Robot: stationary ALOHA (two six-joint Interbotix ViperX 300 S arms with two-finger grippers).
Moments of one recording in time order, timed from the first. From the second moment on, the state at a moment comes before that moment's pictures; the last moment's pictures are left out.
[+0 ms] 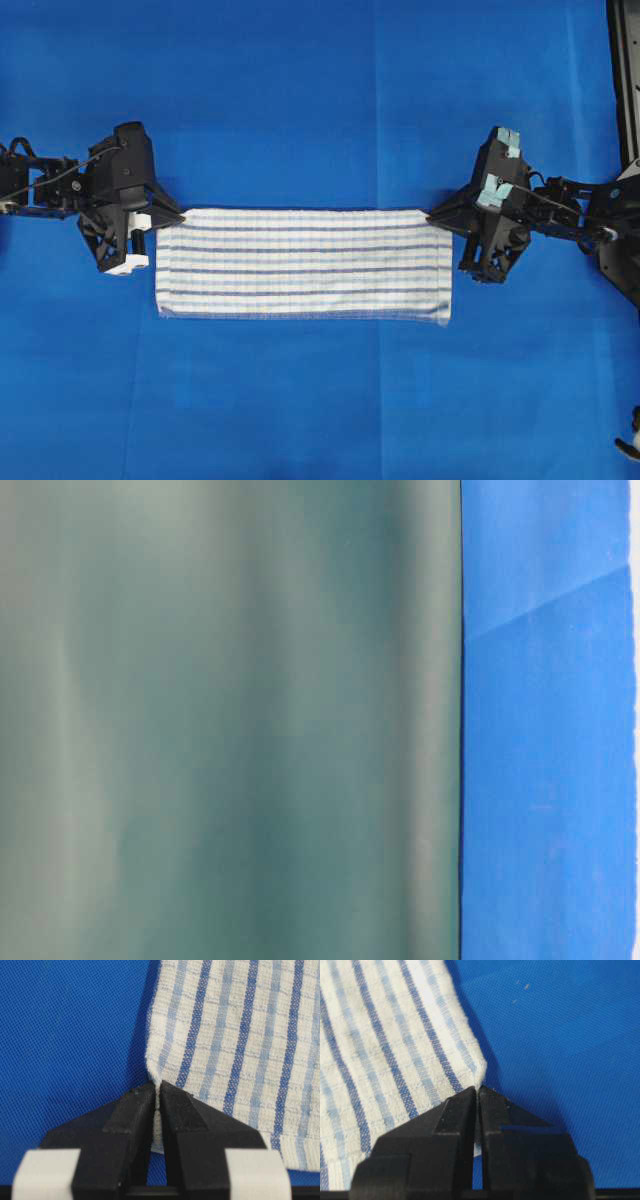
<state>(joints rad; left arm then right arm) 0.05 -0.06 1.12 -0.04 -0.22 -0.11 0.04 -0.10 1.20 0.47 -0.36 0.06</state>
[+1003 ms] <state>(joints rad) -0.10 -0.36 0.99 -0.04 -0.01 -0.24 -0.11 -0.44 1.06 0.40 0.01 -0.06</state>
